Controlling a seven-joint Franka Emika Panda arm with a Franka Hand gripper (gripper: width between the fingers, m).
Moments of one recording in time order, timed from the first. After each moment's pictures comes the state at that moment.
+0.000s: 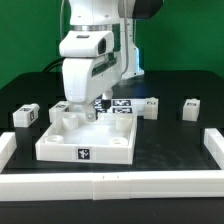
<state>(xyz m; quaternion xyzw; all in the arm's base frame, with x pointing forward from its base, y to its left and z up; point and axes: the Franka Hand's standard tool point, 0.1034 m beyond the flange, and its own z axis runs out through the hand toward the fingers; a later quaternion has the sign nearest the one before) 0.446 -0.049 0.041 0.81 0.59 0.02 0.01</state>
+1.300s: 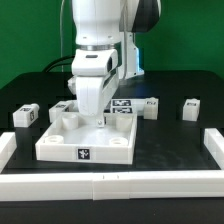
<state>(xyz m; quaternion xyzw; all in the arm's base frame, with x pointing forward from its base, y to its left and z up) 0.406 -0.041 0.006 0.78 0.63 0.00 -0.01</state>
